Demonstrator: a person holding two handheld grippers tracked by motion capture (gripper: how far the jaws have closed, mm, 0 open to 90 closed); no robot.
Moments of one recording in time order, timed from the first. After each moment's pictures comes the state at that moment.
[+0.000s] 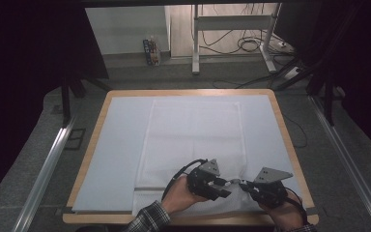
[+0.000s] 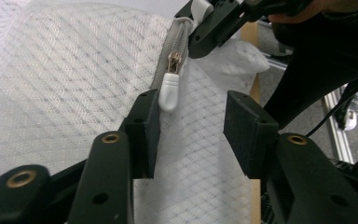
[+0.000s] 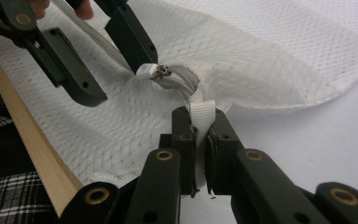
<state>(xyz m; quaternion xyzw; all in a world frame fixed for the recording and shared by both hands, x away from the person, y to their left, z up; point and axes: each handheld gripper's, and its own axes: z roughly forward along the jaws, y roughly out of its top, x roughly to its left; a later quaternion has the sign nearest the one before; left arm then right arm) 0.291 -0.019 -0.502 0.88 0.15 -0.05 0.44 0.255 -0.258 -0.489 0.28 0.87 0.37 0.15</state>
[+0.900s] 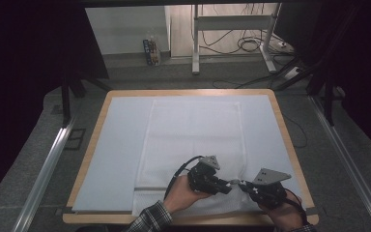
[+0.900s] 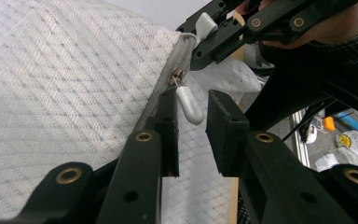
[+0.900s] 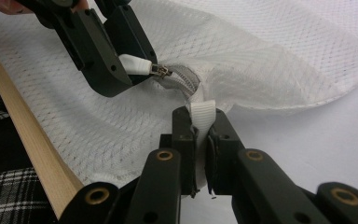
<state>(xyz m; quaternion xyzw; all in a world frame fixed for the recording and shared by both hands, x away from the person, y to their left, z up) 0.303 -0.021 -0.502 0.87 0.19 -0.12 0.44 0.253 -0.255 -0.489 0.27 0.88 0.36 0.16</state>
